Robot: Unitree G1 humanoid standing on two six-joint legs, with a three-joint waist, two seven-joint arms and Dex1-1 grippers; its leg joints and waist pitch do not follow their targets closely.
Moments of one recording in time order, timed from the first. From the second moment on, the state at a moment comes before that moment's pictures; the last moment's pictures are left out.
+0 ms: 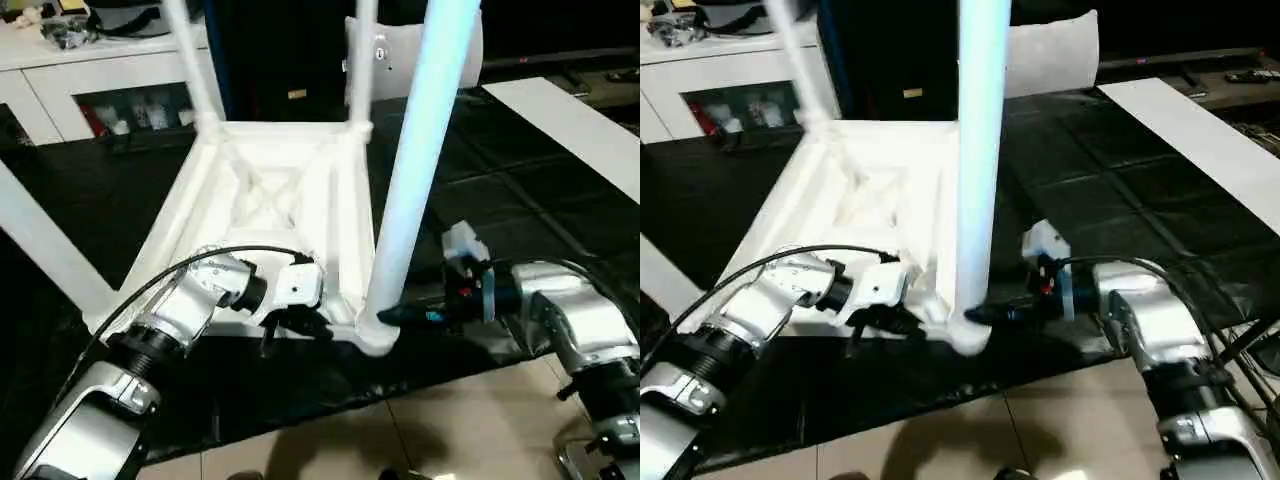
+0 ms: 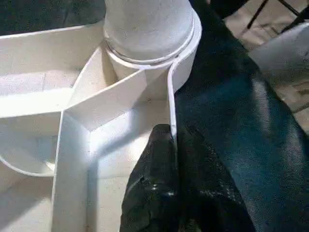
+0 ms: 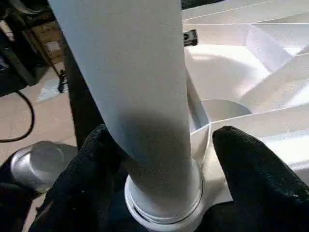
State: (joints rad) left arm -0.62 0.38 -0.43 0.53 0.08 -0.04 -1.37; right arm -0.46 -0.51 0.16 0.34 0.28 0.30 1.40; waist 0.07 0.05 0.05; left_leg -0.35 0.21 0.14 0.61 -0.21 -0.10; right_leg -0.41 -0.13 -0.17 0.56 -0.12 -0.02
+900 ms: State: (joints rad) left arm -0.60 0.37 -0.37 0.48 0.11 0.16 -1.21; right arm -0.46 -0.36 0.11 0.33 0.26 0.42 1.14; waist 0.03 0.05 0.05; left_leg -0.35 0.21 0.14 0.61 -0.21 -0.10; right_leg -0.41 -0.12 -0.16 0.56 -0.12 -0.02
